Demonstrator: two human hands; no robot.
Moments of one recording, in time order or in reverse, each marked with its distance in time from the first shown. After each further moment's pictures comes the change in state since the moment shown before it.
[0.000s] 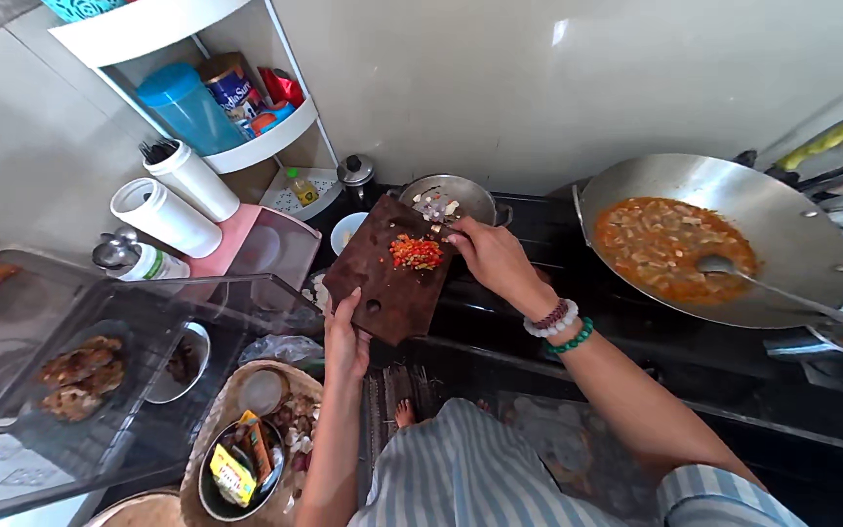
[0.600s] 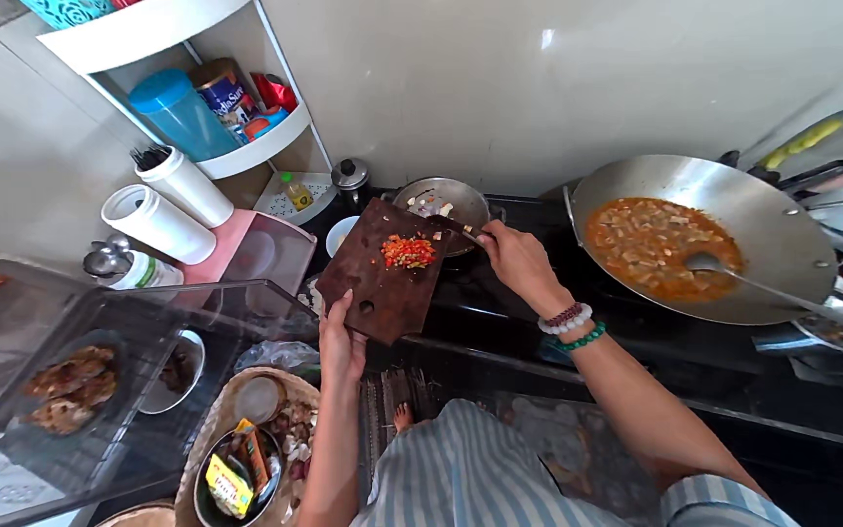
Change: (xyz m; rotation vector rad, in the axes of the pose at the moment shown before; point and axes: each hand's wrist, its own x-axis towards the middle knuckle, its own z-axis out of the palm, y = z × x) left_hand 0.006 -0.001 -0.001 -0.044 0.019 0.002; right_hand -0.015 0.042 -0.002 -0.101 -0.001 0.180
